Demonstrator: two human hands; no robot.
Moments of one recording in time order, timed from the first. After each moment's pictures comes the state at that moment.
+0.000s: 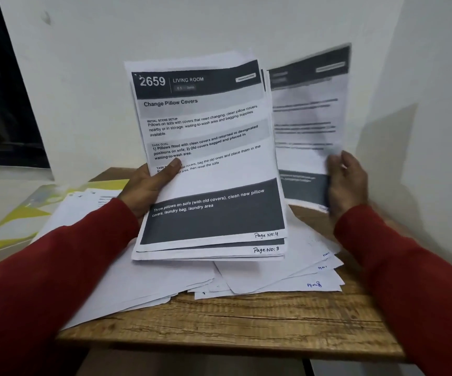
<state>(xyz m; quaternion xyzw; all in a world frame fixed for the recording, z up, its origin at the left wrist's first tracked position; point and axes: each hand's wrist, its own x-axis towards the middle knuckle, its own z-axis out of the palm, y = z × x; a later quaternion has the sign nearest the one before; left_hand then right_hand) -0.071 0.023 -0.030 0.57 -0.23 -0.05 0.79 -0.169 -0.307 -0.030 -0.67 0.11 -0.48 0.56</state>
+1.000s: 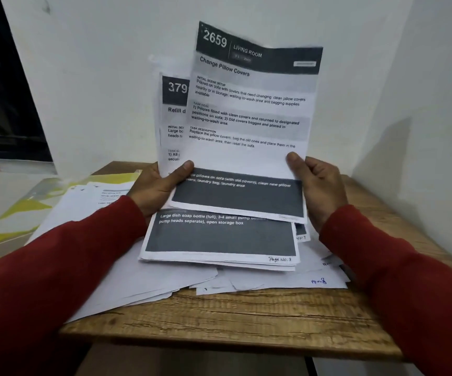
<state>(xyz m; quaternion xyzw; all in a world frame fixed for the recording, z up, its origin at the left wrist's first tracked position) -0.076 0.015 -0.035 0.63 -0.23 -0.01 0.74 -0.172 -0.247 -0.028 -0.68 0.00 -0.35 0.64</state>
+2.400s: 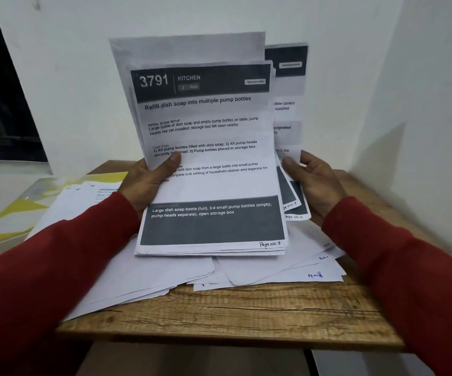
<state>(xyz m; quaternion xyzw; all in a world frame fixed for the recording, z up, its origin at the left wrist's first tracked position) -0.068 0.021 -0.038 0.59 -0.22 -0.01 0.77 -0.178 -0.248 -0.028 -0.62 -0.04 -0.23 0.75</state>
